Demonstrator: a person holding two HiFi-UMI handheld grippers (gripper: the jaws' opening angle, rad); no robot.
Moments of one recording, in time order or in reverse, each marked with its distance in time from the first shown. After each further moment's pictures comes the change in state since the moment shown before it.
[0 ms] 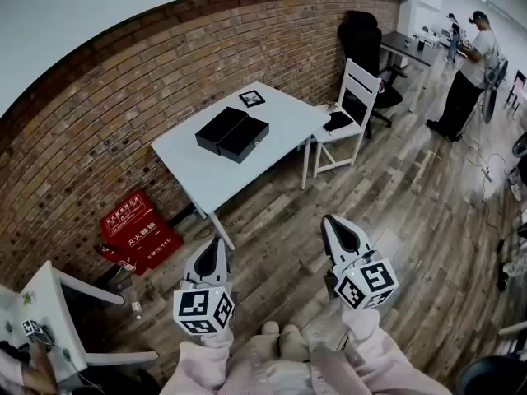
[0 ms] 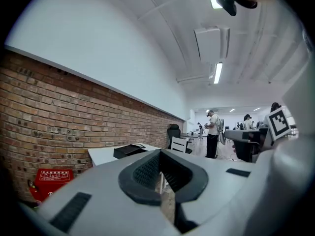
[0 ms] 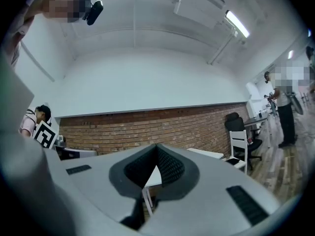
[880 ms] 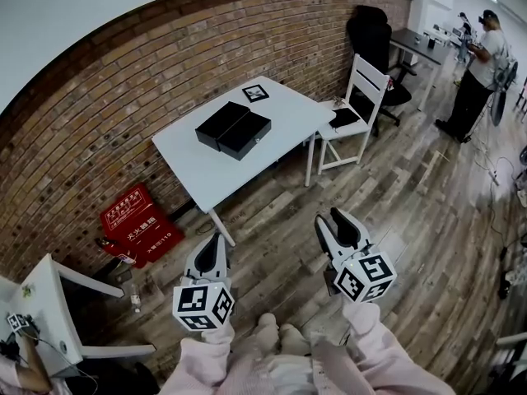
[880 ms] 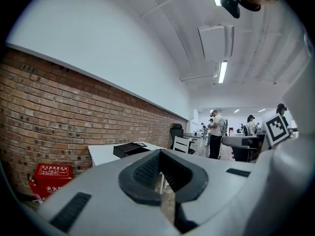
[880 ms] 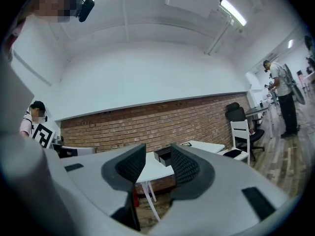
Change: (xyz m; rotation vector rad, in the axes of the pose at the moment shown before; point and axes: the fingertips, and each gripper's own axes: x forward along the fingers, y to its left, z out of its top) left arm 0.028 -0.009 -0.010 -0.029 0.007 0.040; right arm 0.023 -0.041 -0.029 0.057 0.075 0.022
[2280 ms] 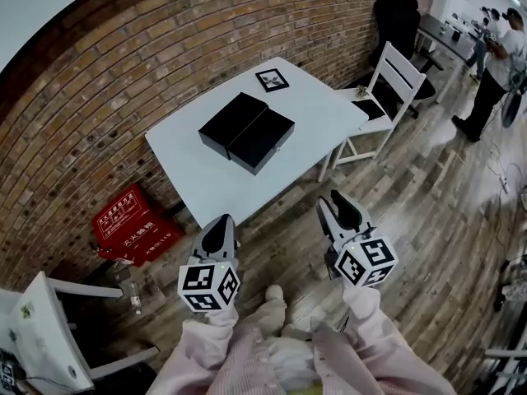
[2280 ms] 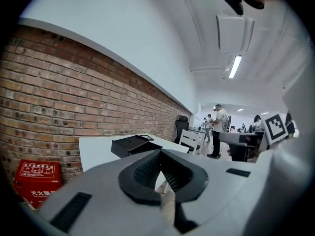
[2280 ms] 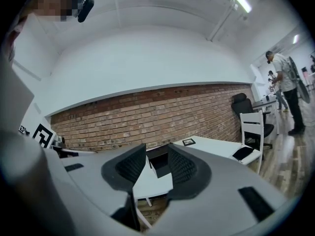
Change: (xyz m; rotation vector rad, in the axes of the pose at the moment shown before) left arm 0.201 0.111 -0.019 -0.069 0.114 -0.003; right arm 0.226 -0.060 -0.031 0.009 0.080 0.005
